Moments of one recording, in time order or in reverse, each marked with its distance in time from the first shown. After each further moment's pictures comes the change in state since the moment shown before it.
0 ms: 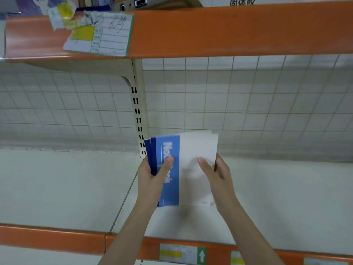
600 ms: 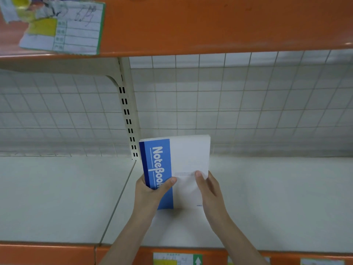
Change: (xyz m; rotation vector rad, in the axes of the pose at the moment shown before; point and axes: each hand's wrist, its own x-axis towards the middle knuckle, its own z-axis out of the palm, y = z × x) left_hand -0.008 -0.021 0.004 0.089 -0.029 -0.092; right_hand -0.017 0.026 0.001 -0.019 0.003 0.055
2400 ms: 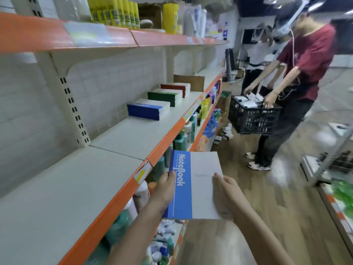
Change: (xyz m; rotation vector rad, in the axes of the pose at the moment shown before) left_hand -0.323 0.055 0.570 0.119 -1.443 -0.394; right_hand -0.306 -0.193 -0.533 -0.344 1.389 0.438
